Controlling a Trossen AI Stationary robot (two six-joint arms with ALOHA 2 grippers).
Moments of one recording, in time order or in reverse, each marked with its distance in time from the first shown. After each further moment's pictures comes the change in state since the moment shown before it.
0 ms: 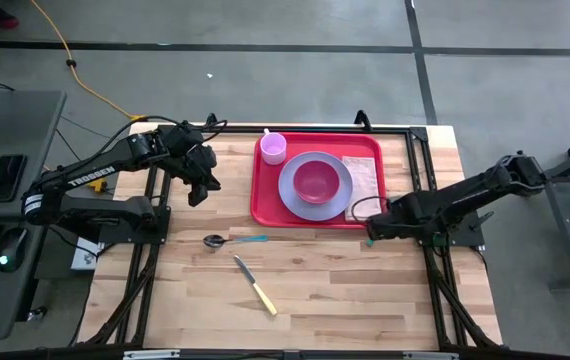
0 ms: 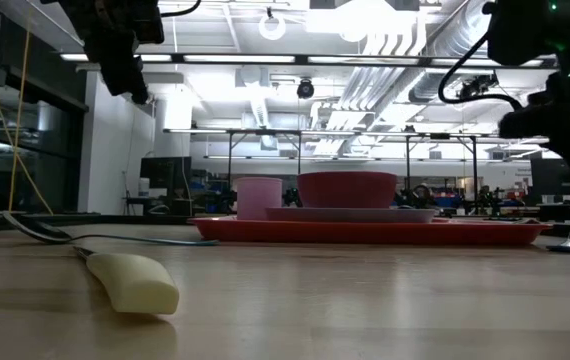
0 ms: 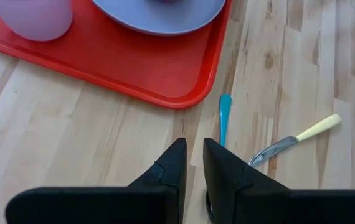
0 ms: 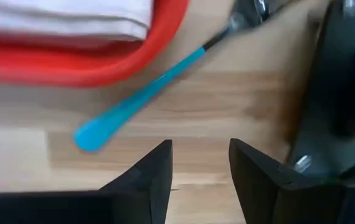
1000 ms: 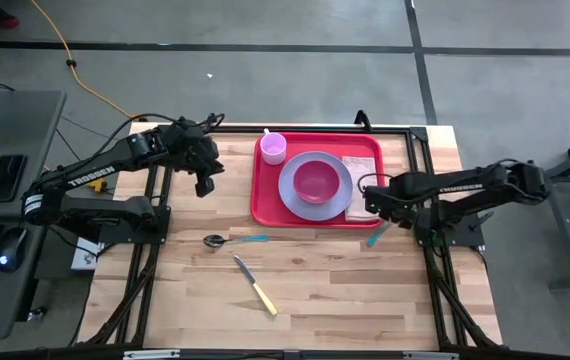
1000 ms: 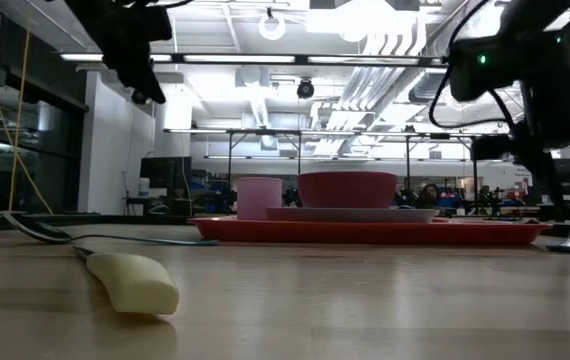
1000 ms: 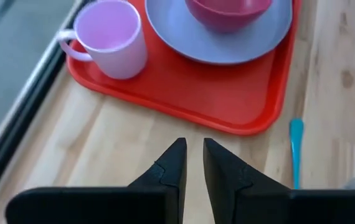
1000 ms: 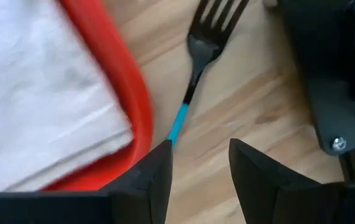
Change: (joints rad) left arm 0.001 0.000 0.000 0.123 -0.239 0.089; right arm -0.355 0.010 -0.030 0.019 -0.061 0.223
